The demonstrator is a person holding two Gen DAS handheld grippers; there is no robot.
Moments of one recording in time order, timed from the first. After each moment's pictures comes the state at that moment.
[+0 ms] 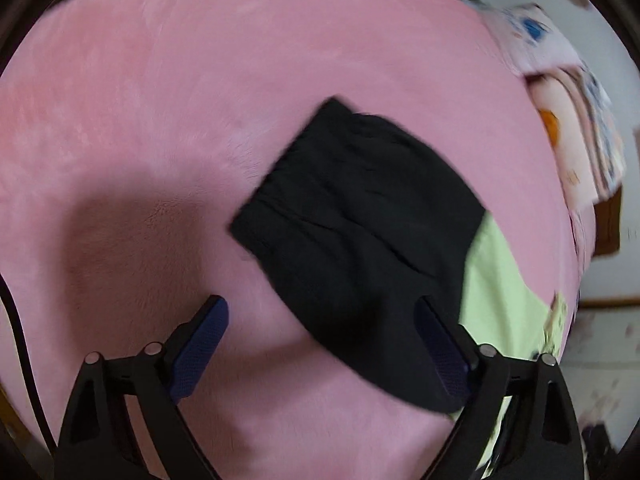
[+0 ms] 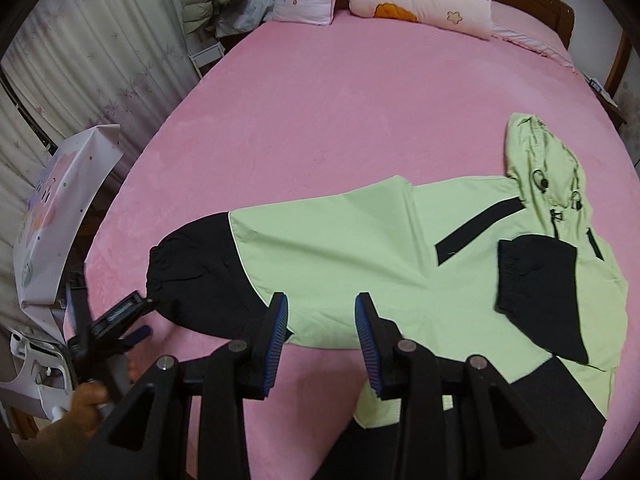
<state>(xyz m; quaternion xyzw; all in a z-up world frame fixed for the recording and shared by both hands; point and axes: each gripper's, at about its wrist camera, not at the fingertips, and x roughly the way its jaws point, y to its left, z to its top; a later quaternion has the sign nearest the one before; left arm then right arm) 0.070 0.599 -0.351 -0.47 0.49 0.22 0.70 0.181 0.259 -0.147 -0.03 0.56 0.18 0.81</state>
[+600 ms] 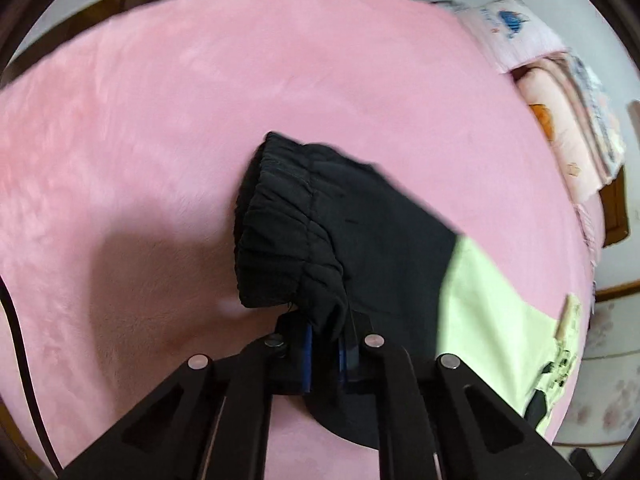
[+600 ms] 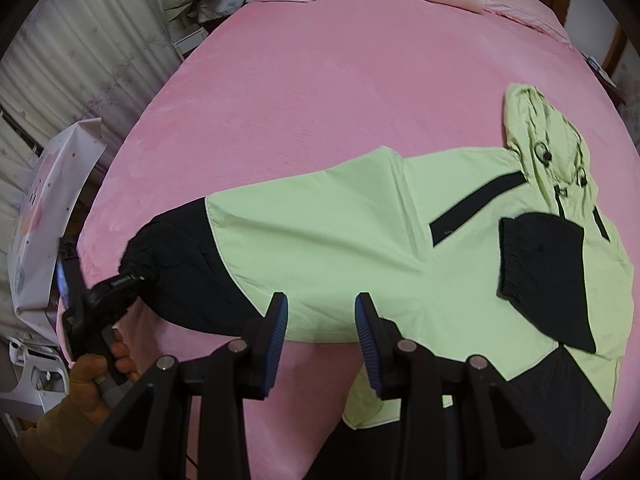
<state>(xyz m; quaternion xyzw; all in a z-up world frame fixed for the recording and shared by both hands) 0.127 0.552 -0.318 -0.40 0.46 0.22 0.76 0.193 0.242 -0.174 -0.02 0.60 0.16 0.79</state>
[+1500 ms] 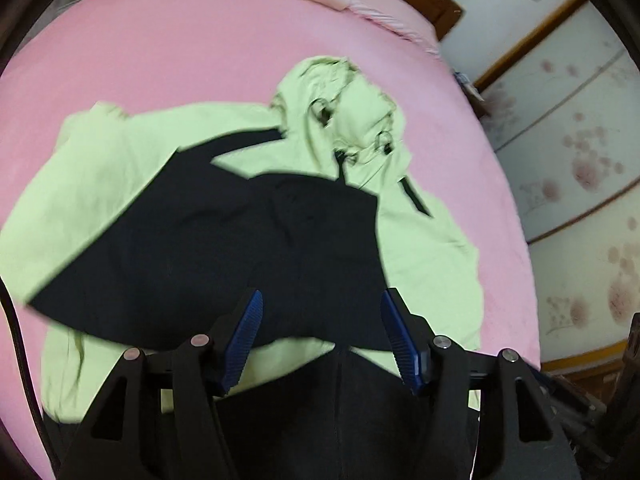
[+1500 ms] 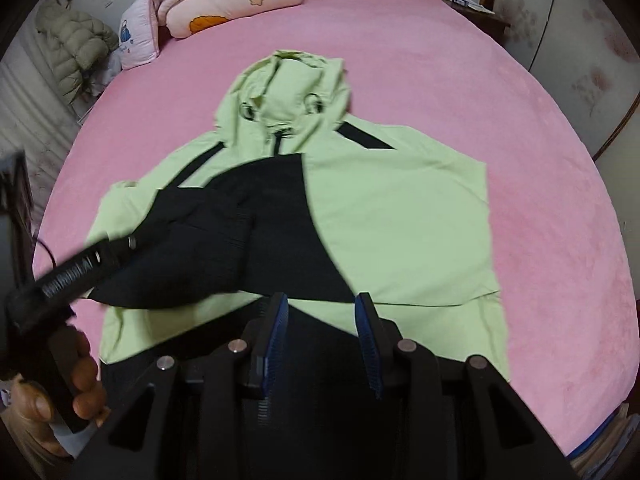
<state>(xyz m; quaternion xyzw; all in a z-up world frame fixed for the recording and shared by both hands) 0.256 0.025 -0.247 -0.22 0.53 -0.08 0.82 0.169 -0.143 -0.180 0.05 0.58 0.02 0.82</state>
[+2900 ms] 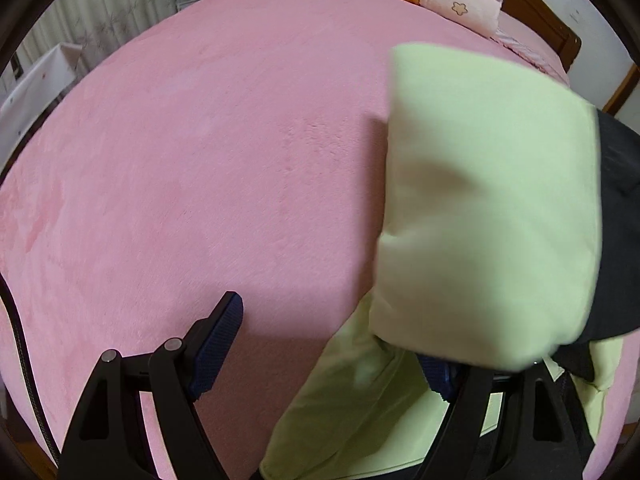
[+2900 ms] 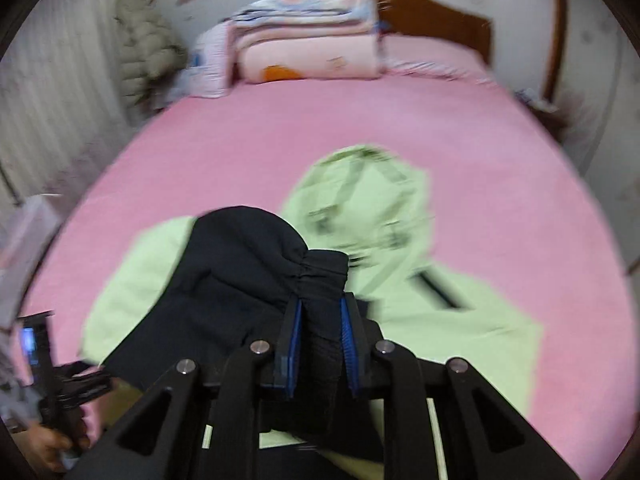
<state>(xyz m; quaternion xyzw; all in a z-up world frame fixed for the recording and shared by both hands) 0.178 0.227 -0.309 -0.15 0.53 0.14 0.82 0.265 -0.079 -0.149 -0.03 0.45 0.09 0.89</state>
